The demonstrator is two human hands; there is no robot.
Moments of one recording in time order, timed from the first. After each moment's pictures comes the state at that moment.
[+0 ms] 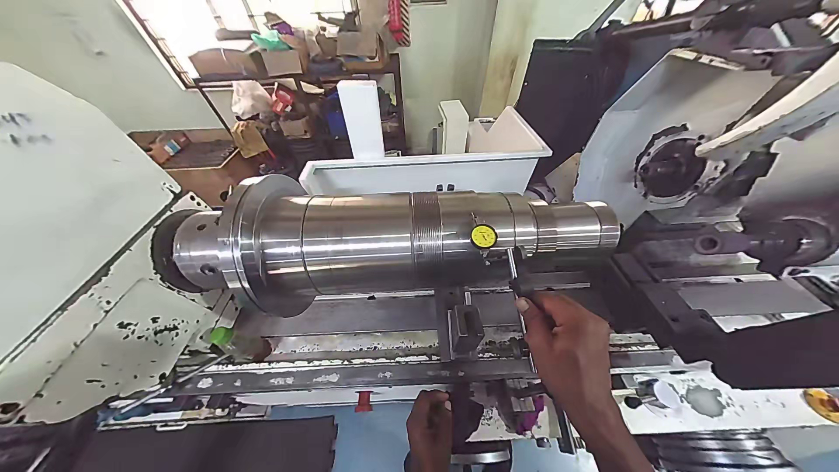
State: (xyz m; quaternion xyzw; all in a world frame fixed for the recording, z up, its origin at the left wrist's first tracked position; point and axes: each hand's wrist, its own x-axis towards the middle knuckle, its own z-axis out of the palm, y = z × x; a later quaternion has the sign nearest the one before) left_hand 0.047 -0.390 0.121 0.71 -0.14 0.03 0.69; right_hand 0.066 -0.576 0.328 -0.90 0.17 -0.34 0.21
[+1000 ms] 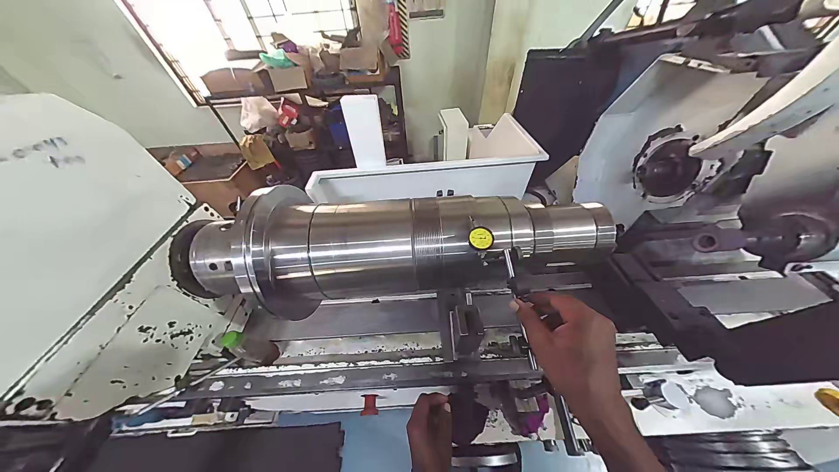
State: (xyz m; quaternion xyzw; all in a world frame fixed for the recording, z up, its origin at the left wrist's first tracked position) left_hand 0.043 -0.383 0.129 0.72 -0.13 0.02 0.68; right_hand 0.056 -0.573 0.342 -0.89 0.22 -0.29 0.27
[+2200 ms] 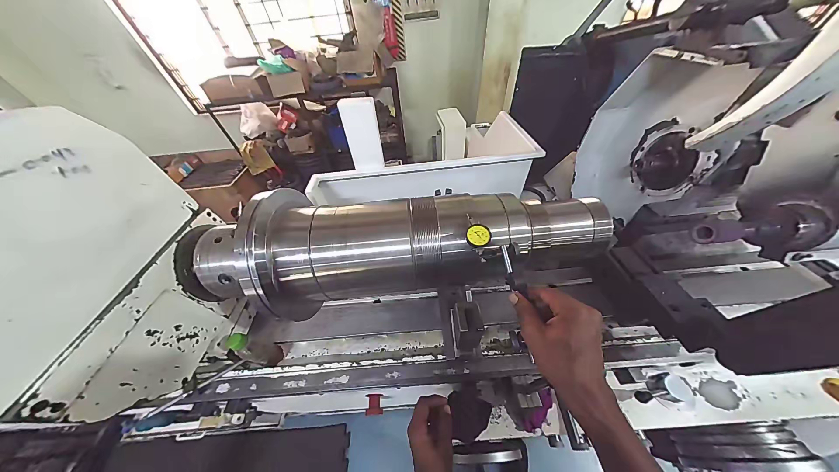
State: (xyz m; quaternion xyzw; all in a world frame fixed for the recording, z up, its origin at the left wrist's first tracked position) left_hand 0.037 -0.376 0.120 0.71 -0.13 0.04 0.69; right_hand 0.064 -0.572 0.330 -0.88 0.19 -0.34 0.25
